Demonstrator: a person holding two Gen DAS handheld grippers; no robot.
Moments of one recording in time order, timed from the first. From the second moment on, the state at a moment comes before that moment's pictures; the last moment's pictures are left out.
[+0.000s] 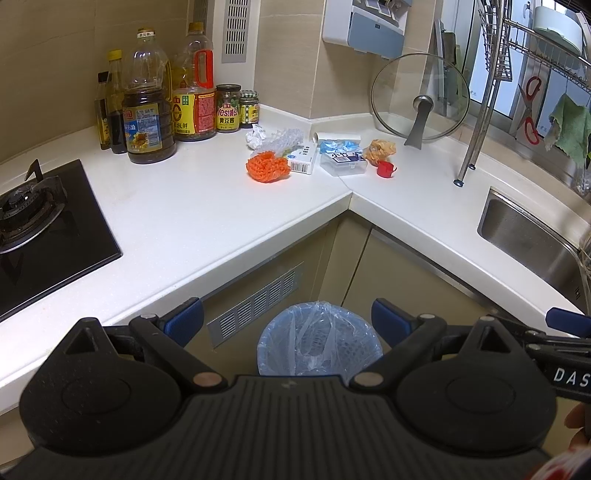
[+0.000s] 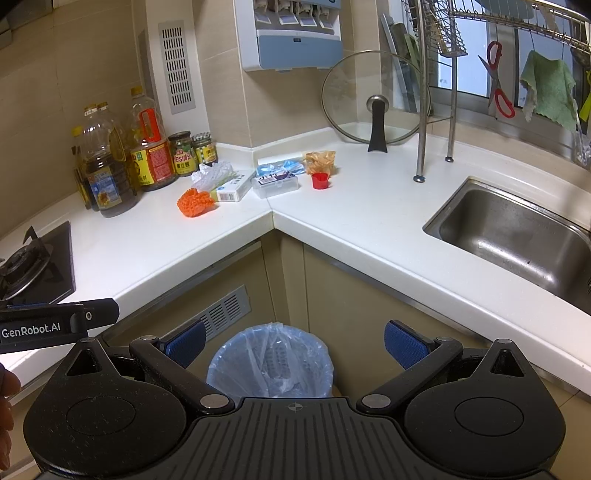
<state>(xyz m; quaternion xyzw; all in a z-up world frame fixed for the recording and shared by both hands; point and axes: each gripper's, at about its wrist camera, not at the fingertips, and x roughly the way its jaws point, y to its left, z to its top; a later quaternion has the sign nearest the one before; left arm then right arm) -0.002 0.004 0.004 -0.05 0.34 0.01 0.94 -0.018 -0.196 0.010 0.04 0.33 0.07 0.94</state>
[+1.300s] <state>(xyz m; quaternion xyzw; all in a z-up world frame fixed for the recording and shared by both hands) 0.010 -0.005 0.008 -0.10 0.33 0.01 0.94 -0.005 -0.222 0.009 0.05 0.32 0.08 0.94</state>
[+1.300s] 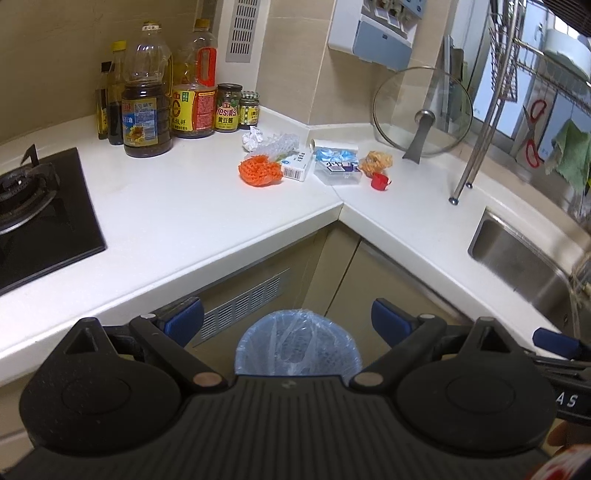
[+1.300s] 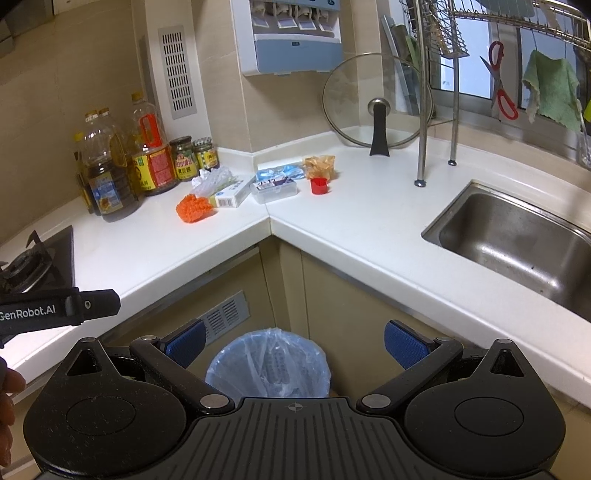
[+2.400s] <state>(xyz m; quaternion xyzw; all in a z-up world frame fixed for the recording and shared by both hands) 0.203 0.019 -0.008 -0.10 0.29 0.00 0.95 0.197 -0.237 0.010 0.06 0.29 0.08 0.95</state>
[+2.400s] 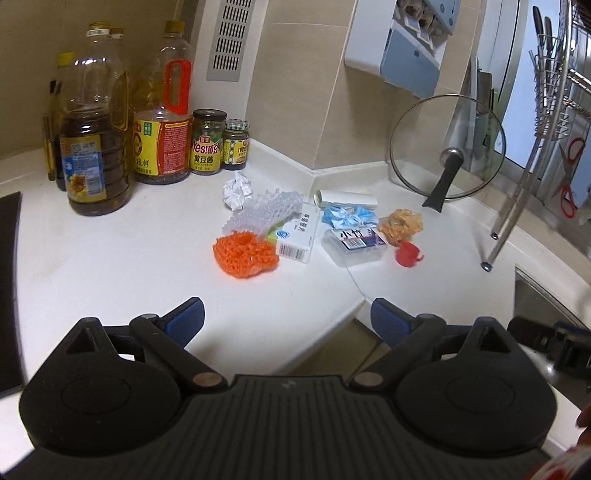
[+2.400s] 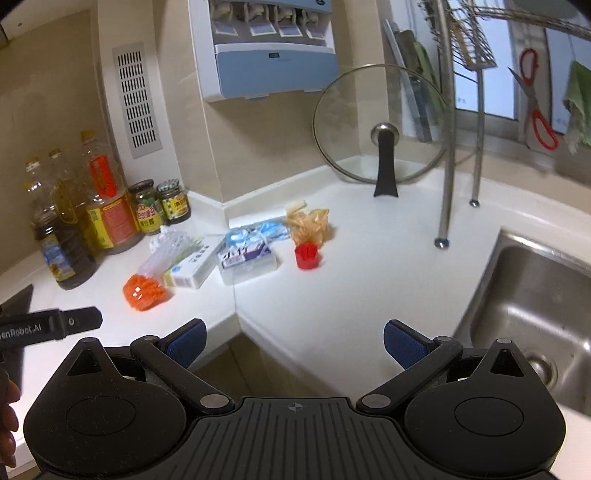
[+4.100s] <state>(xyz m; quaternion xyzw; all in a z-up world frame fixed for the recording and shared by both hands) 0.328 0.005 -0.061 -0.08 0.33 0.16 0.93 0.434 -0.246 -0.075 0.01 0.35 0.20 0.92</state>
